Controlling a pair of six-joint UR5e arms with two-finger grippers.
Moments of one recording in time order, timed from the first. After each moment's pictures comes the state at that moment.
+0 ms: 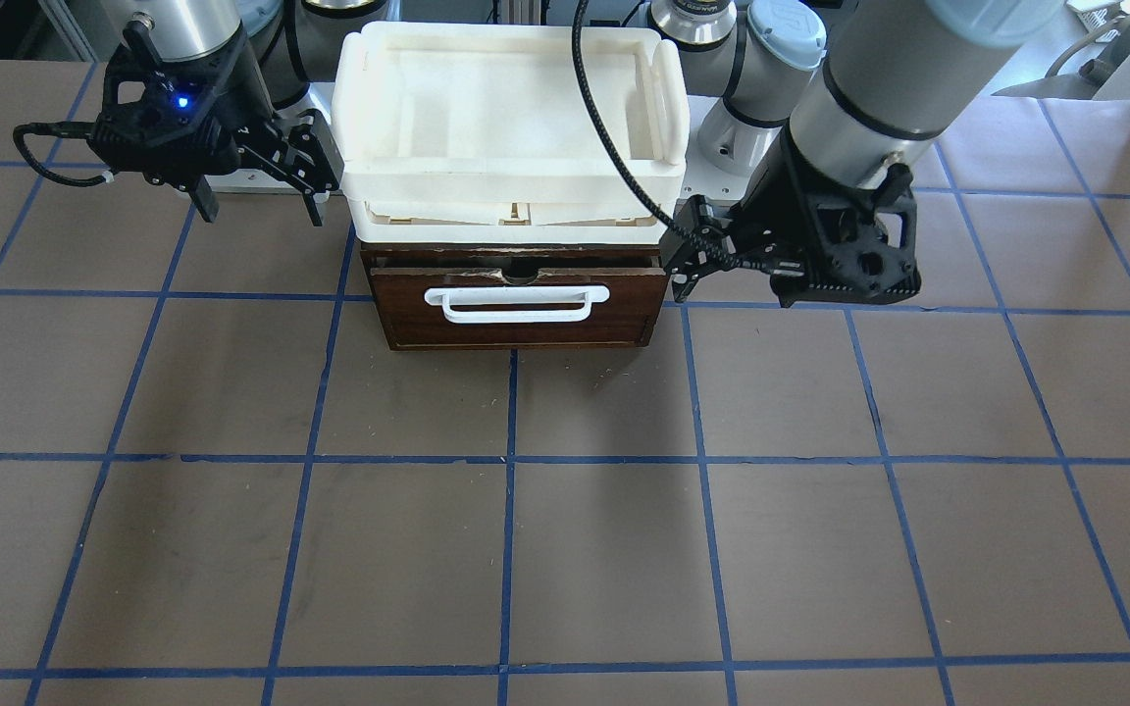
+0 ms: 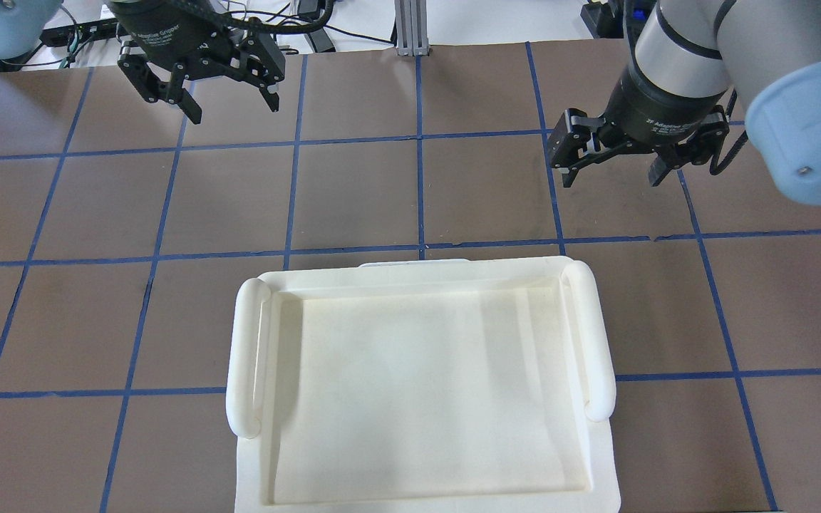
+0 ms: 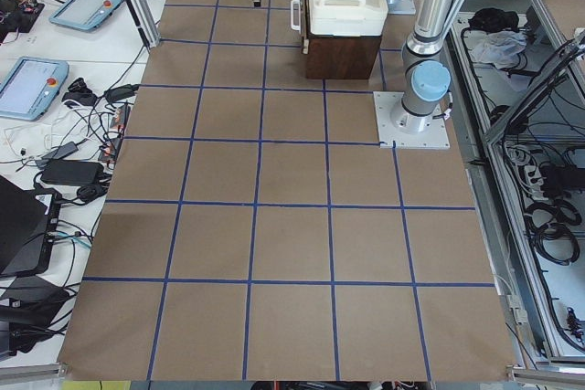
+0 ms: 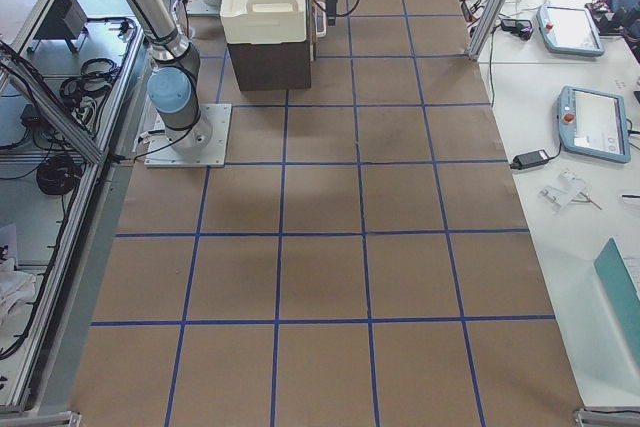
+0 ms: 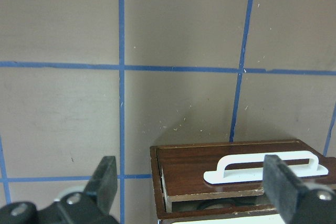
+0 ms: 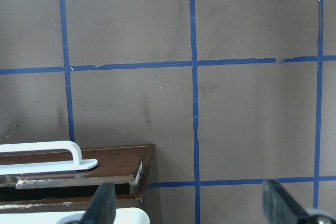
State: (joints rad) left arm -1.61 -1.71 -1.35 -1.60 1.50 -0.09; right arm 1.63 -1.66 1.65 -1.62 -1.56 0.09
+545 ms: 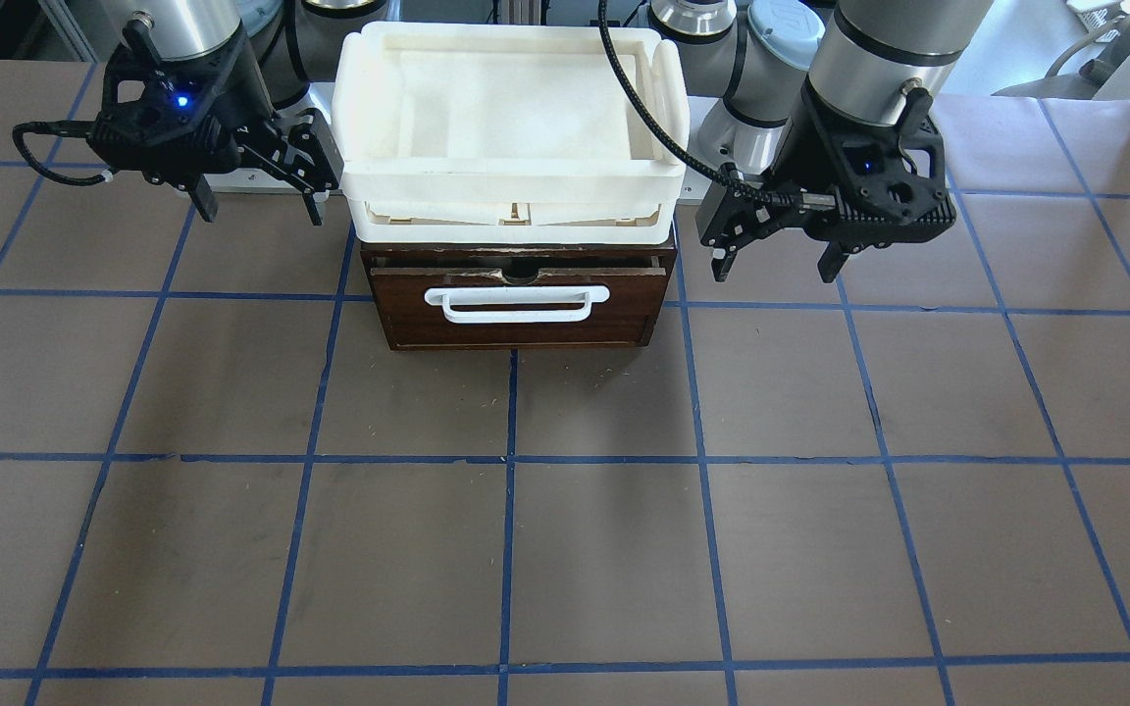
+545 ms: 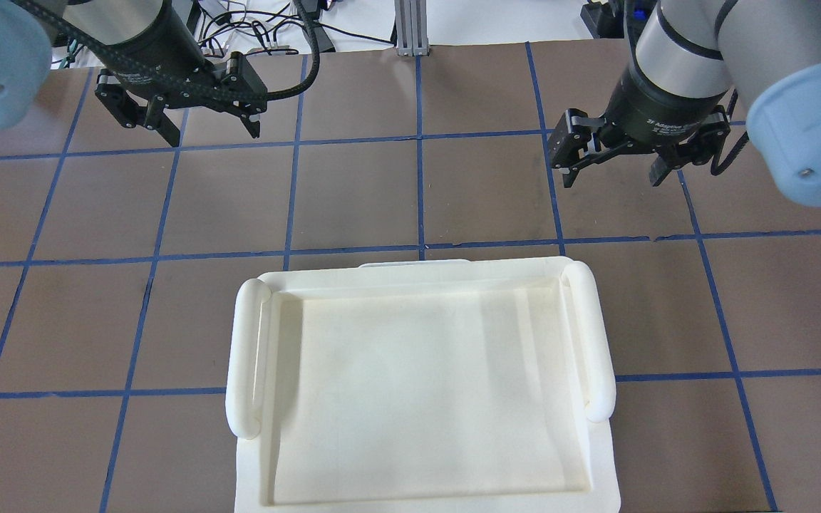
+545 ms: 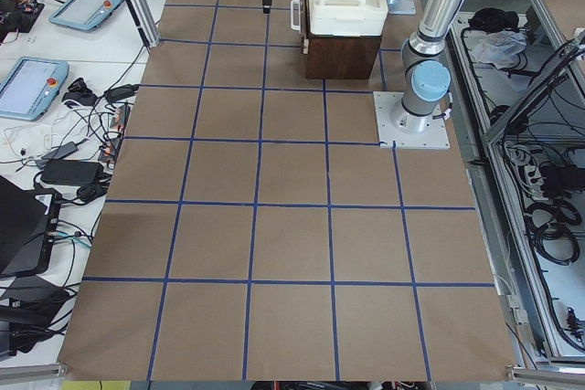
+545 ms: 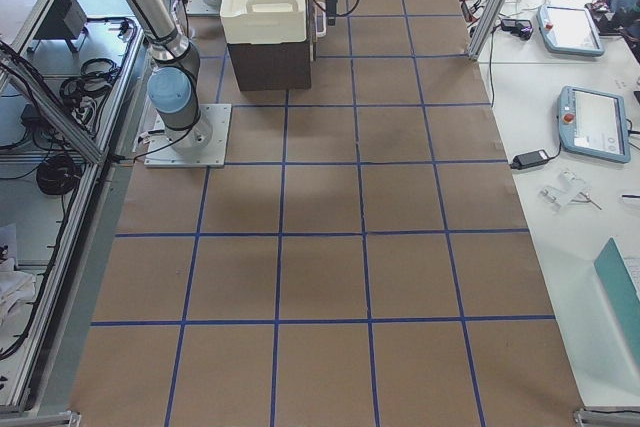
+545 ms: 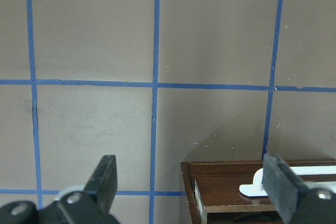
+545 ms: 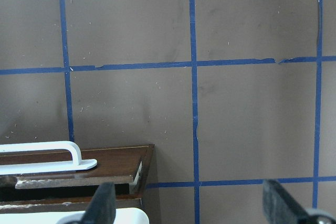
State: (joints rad) left arm -1.60 -1.60 -1.49 -1.54 1.54 -0.09; right arm 1.63 -1.66 1.65 -1.62 -1.56 0.09
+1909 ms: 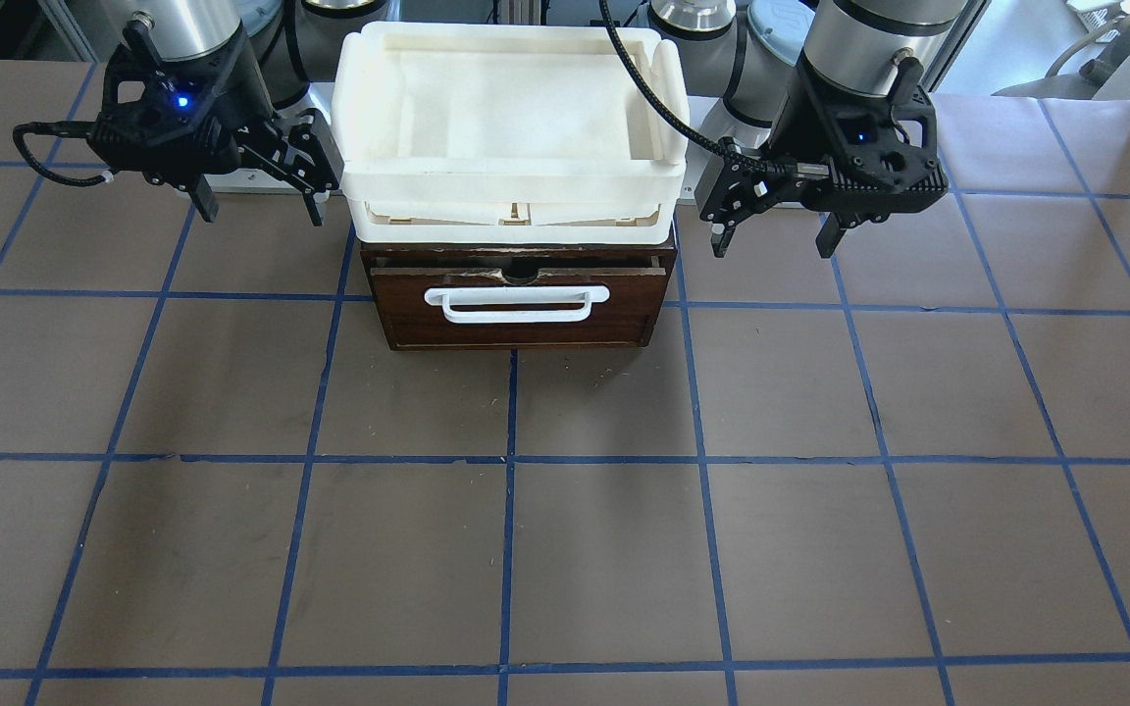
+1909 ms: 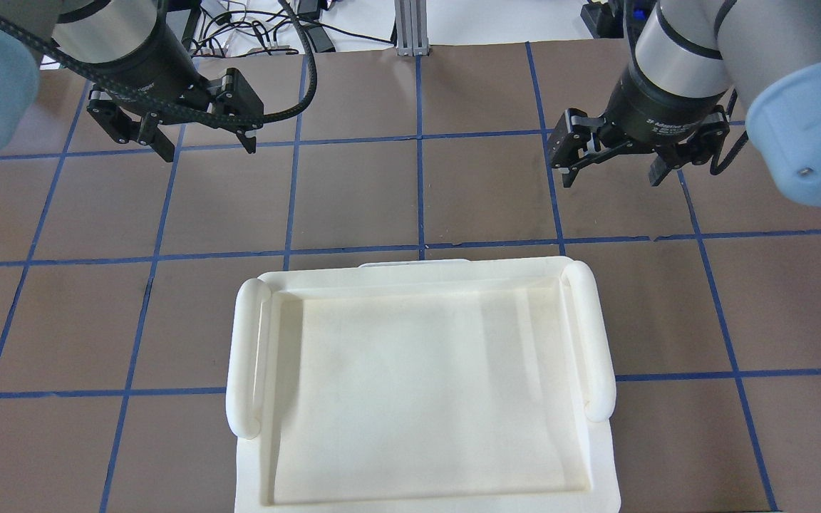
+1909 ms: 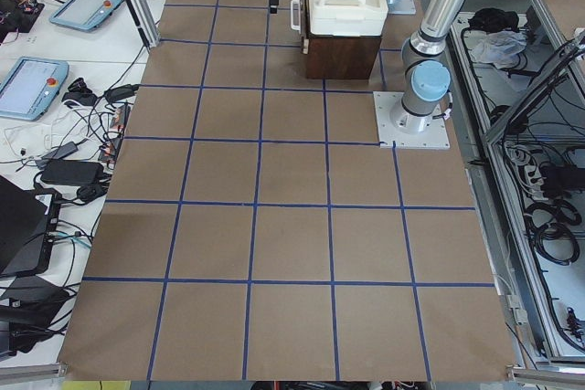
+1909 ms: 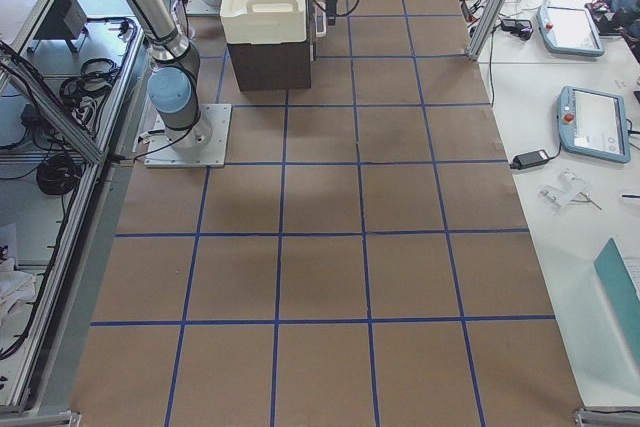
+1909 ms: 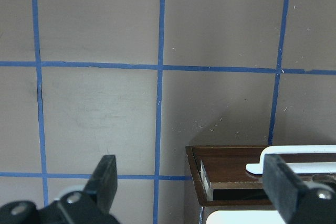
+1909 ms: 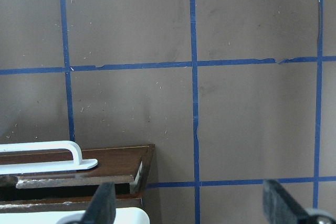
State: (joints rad) left arm -1.61 -1.57 -1.51 -1.56 1.56 -0.09; right arm 1.63 -1.66 1.65 -1.62 -1.56 0.09
